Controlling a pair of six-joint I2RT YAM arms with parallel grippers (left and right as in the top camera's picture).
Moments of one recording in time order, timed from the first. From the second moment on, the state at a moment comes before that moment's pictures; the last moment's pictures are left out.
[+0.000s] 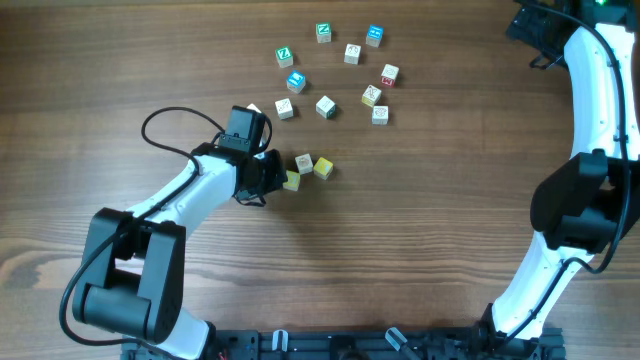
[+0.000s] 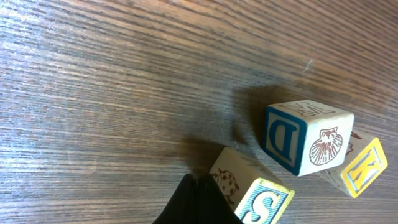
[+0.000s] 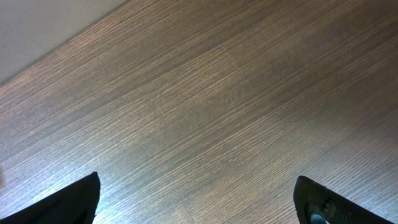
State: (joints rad) left arm -0.28 1.72 0.93 -0.47 0.21 -0.60; right arm -0.16 2.14 2.10 -0.99 0.21 0.37
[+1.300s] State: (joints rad) left arm -0.31 1.73 1.15 -0.82 0.07 -0.32; right arm -0.16 2.14 2.10 -0.99 0.21 0.37
